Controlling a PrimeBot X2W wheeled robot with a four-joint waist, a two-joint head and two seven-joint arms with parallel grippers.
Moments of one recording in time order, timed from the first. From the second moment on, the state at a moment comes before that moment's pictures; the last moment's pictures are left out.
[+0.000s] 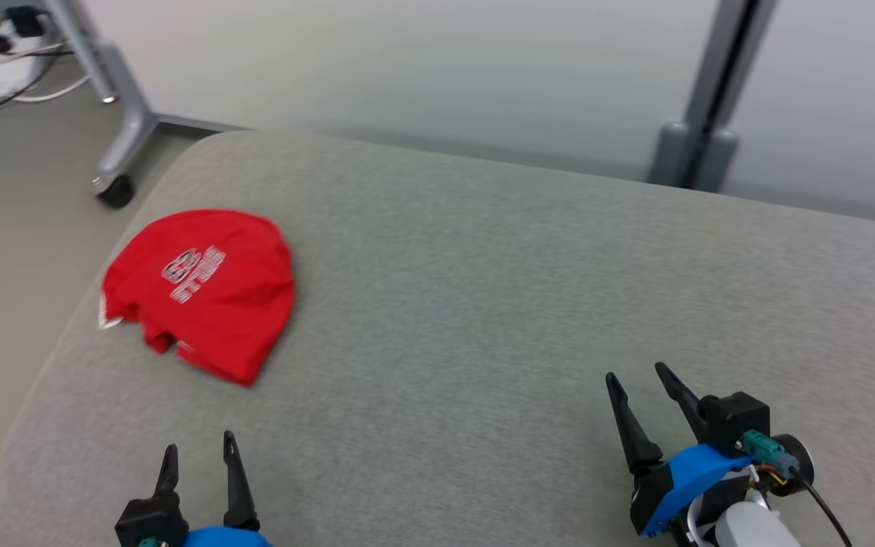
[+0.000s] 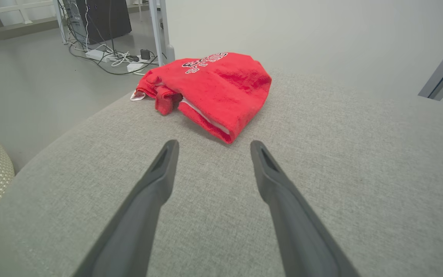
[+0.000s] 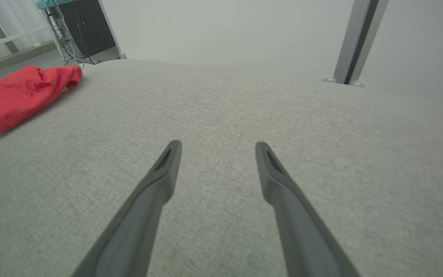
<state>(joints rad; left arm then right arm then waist) 0.00 0.05 -0.08 0.42 -0.23 0.12 -0.26 -0.27 -0.06 0.13 0.63 0.13 0.13 -0.26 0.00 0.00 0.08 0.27</state>
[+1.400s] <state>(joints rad) -0.62 0.15 0.14 0.94 -0.32 -0.11 -0.24 -0.42 -0.28 0.29 0.40 0.23 0.13 -0.27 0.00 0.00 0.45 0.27</state>
